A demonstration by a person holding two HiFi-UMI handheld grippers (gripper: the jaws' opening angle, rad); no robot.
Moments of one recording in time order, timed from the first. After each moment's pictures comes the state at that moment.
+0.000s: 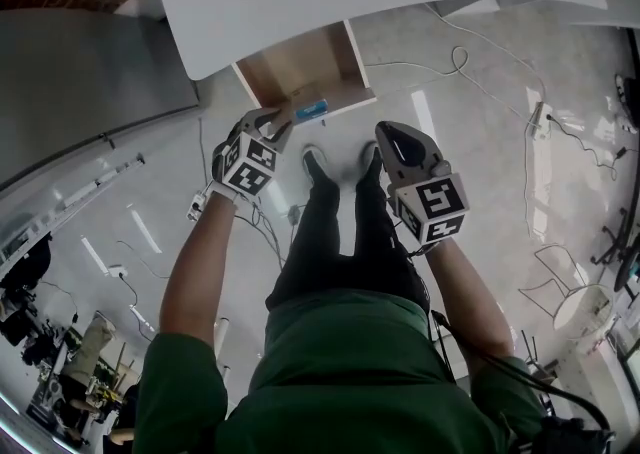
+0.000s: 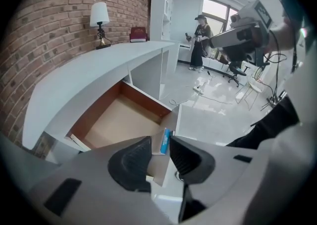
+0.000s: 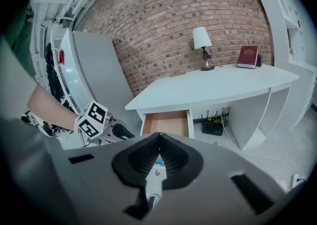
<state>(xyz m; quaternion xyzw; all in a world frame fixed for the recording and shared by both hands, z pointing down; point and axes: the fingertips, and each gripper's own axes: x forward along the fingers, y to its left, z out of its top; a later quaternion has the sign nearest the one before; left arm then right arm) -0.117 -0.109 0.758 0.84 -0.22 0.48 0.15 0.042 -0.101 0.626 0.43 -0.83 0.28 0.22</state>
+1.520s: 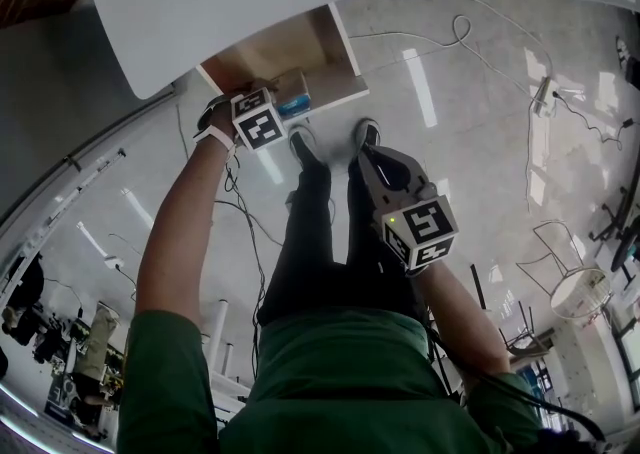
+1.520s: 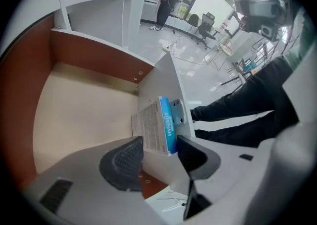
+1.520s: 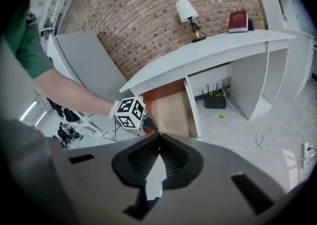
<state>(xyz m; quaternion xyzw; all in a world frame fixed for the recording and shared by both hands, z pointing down) -0.093 -0.108 0.905 0.76 0.04 0.63 0.13 0.043 -0.068 0.715 0.41 -0.79 0.39 0.23</state>
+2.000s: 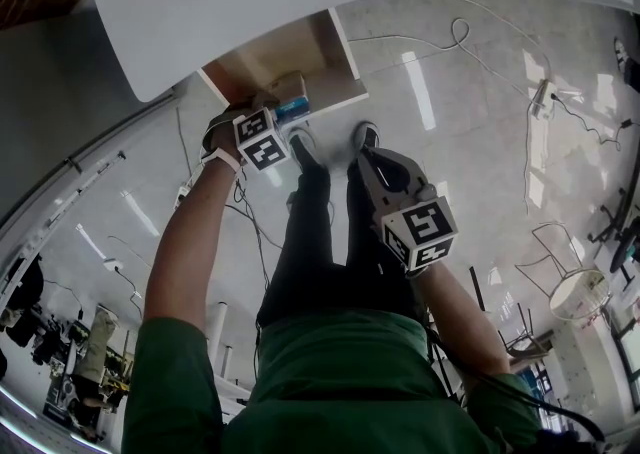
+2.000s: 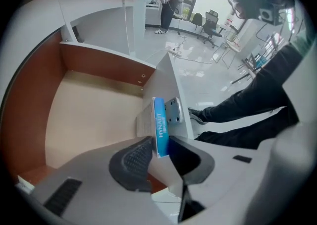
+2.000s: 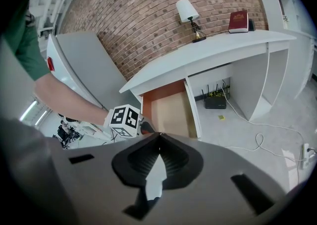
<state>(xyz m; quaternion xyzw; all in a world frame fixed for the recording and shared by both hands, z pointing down) -0.094 -0.104 0.906 0.78 -0.02 0.62 0.09 0.041 -0.071 0.712 0.41 -0.79 0.39 0.23</state>
